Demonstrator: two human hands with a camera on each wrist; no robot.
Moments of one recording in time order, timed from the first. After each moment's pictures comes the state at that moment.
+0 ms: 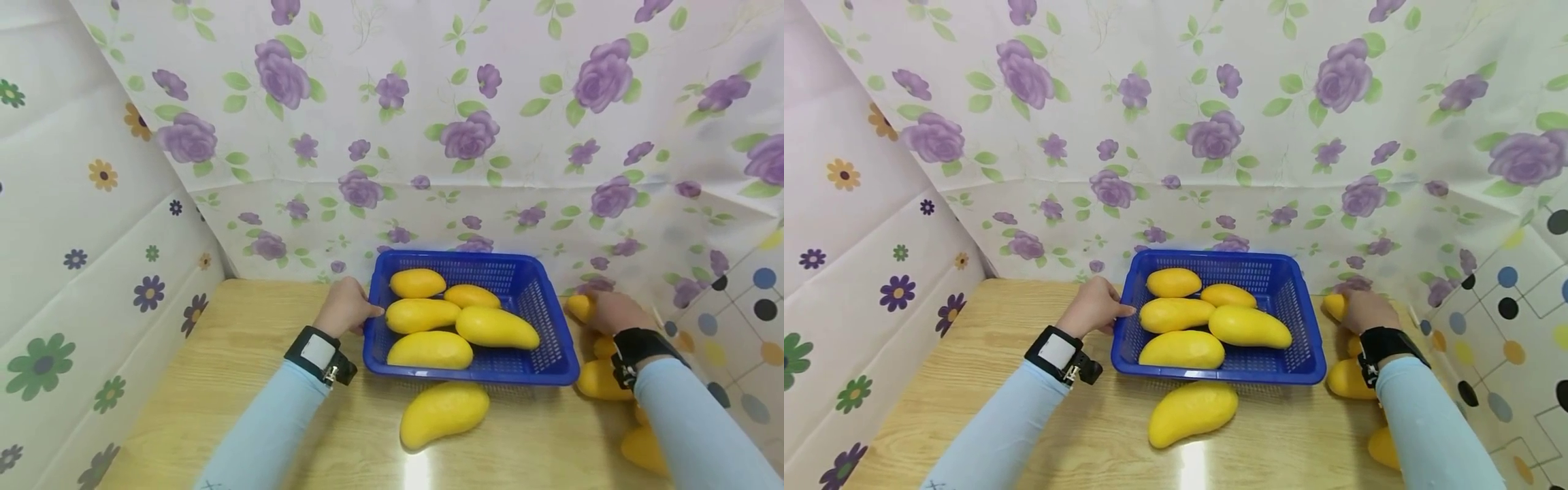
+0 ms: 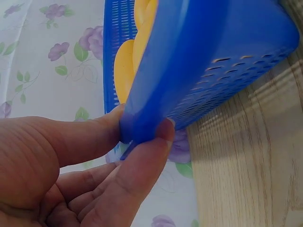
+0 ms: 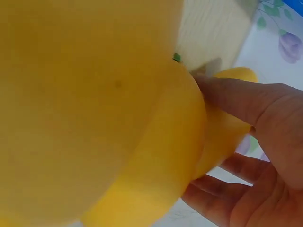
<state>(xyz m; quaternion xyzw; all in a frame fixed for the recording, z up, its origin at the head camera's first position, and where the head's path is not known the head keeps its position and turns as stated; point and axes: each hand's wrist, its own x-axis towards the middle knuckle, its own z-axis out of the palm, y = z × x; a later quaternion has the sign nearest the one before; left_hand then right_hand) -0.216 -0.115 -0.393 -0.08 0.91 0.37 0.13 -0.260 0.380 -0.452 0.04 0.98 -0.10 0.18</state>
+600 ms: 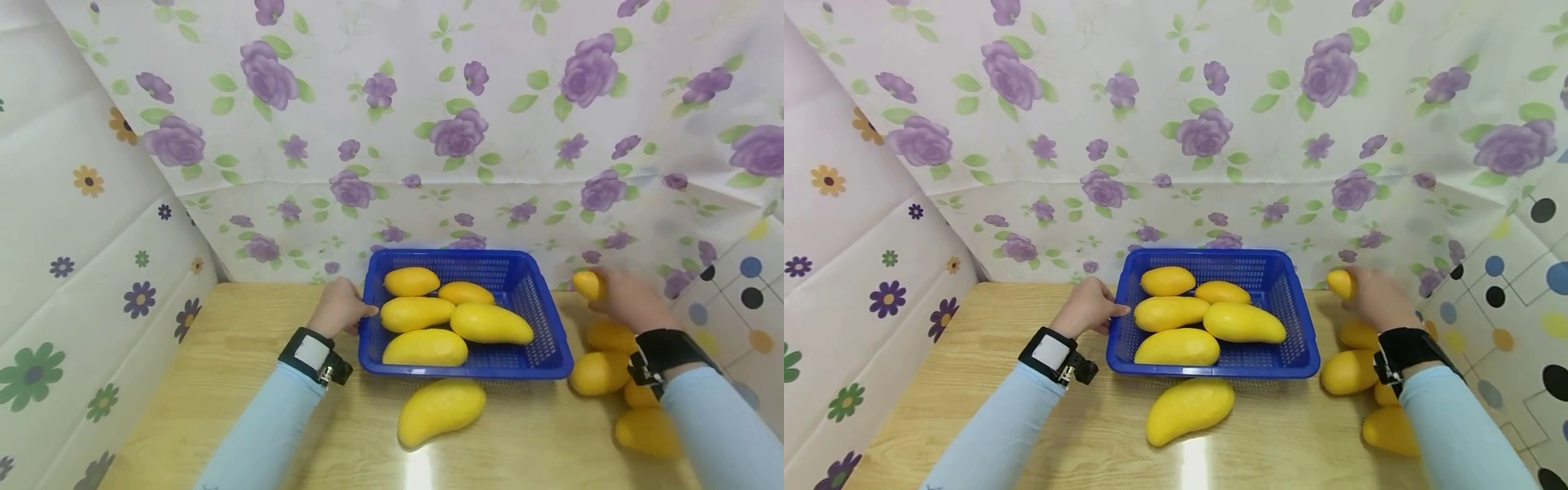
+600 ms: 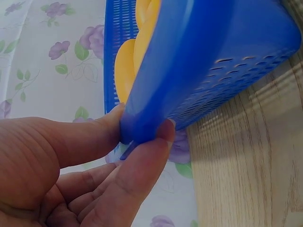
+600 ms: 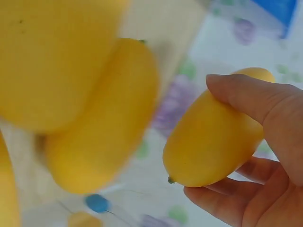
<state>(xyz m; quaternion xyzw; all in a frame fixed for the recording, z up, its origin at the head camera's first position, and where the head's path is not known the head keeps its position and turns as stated) -0.215 -0.115 -0.392 -0.08 0.91 0.39 0.13 -0.242 0.388 -0.415 -0.04 0.99 -0.10 0.03</state>
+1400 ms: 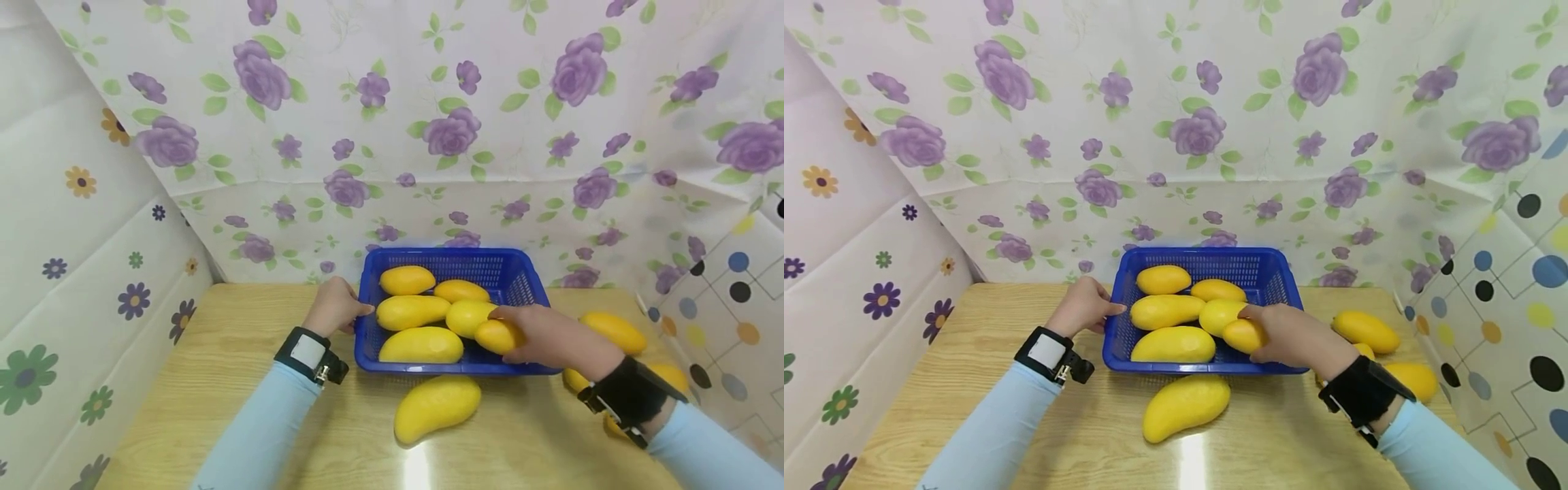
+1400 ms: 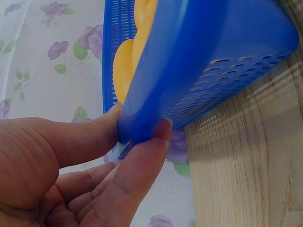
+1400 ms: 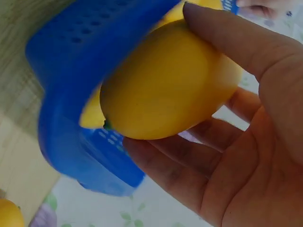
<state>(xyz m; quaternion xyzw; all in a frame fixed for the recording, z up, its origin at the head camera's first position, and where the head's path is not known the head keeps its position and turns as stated) -0.218 -0.117 -0.395 -0.10 0.90 0.39 0.14 -0.169 0.238 -0.379 -0.24 0.96 -0.10 0.13</state>
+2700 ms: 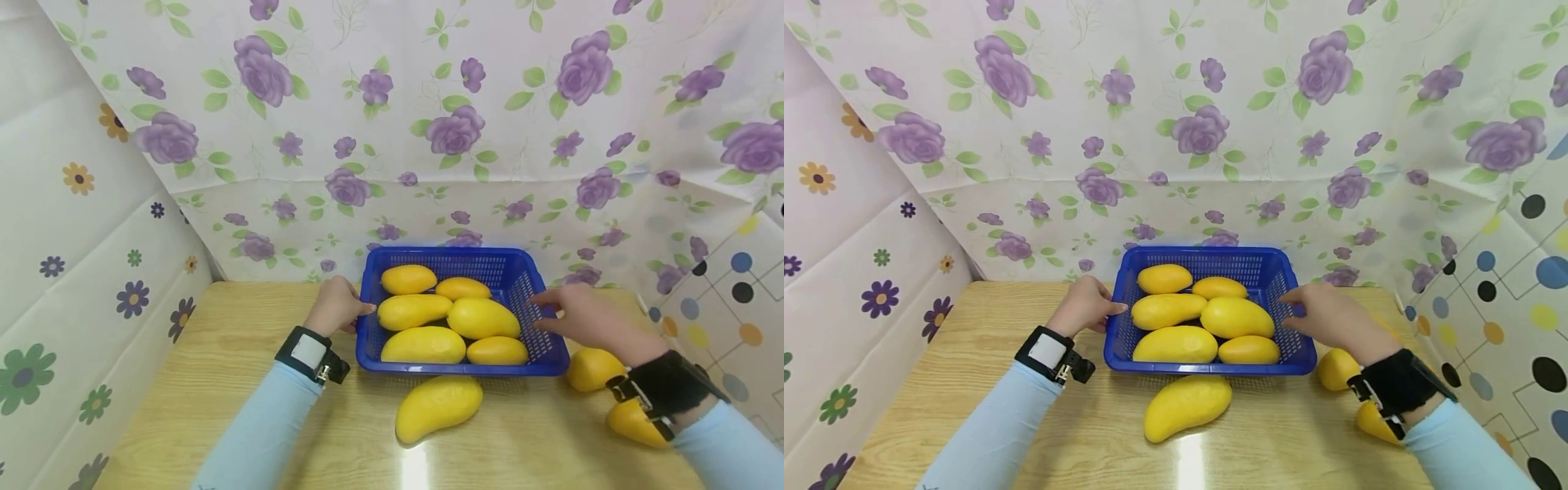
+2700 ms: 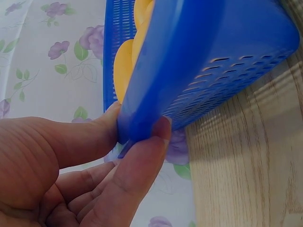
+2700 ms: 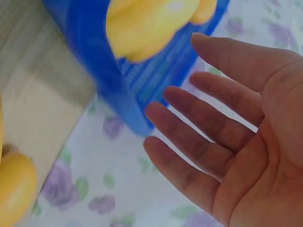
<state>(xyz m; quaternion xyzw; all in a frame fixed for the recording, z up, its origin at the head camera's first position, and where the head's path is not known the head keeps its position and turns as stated) -0.218 -0.117 -0.396 -0.09 0.91 0.39 0.14 -0.181 0.284 -0.362 -0.18 0.97 -0.13 0.09</state>
